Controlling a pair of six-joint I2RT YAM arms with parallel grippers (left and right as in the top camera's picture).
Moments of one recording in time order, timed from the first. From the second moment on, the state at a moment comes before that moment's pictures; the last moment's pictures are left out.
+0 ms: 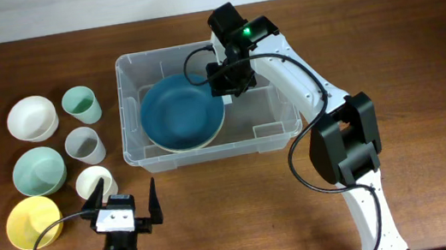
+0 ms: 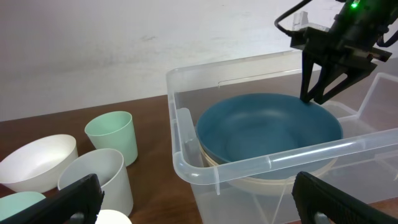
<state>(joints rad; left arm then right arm) 0.00 0.01 0.01 -0.07 0.12 0.11 0.43 2.38 2.21 -1.13 -0.28 0.31</state>
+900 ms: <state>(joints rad) 0.00 0.01 0.01 -0.07 0.12 0.11 0.31 2.17 3.00 -1.69 0.08 0.28</state>
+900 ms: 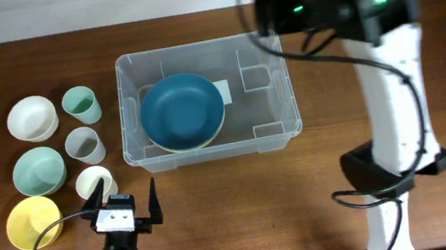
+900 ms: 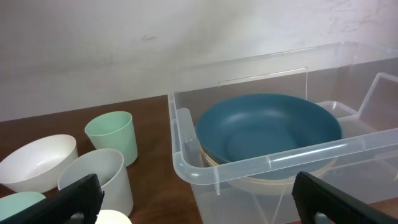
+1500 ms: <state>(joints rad) 0.00 0.01 0.01 -0.07 0.12 0.11 -0.25 1.78 2.13 -1.69 0.01 0.28</state>
